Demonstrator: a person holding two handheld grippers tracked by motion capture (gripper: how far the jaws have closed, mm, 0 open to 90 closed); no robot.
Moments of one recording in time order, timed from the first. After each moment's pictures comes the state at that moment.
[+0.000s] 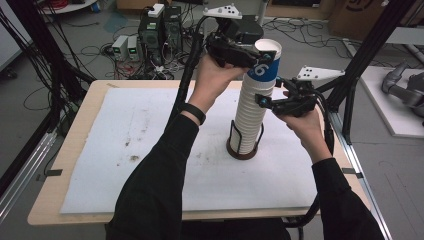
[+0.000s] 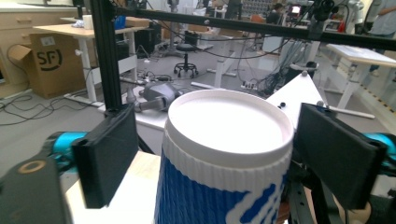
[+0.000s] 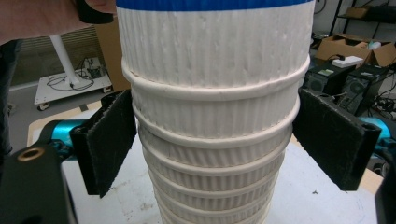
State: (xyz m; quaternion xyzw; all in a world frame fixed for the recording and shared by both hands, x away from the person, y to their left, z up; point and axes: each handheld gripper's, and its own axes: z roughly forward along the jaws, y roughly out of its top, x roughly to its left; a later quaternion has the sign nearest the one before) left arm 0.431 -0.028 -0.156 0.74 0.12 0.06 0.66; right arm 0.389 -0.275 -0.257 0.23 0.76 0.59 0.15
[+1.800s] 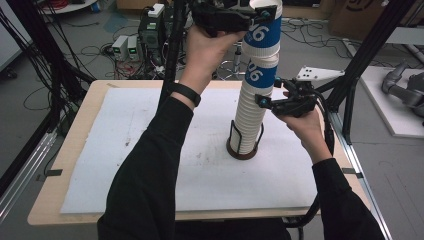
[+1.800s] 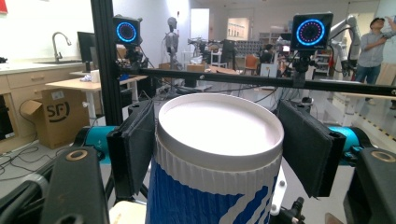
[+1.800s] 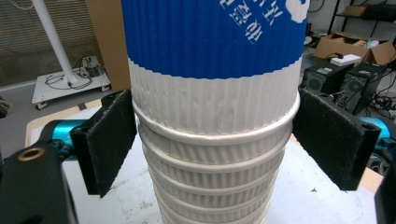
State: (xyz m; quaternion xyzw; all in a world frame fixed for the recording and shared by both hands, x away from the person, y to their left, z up) left arm 0.409 0.002 -0.086 0.68 0.09 0.10 0.72; right arm 0.389 -0.274 -0.257 0.23 0.76 0.59 0.15
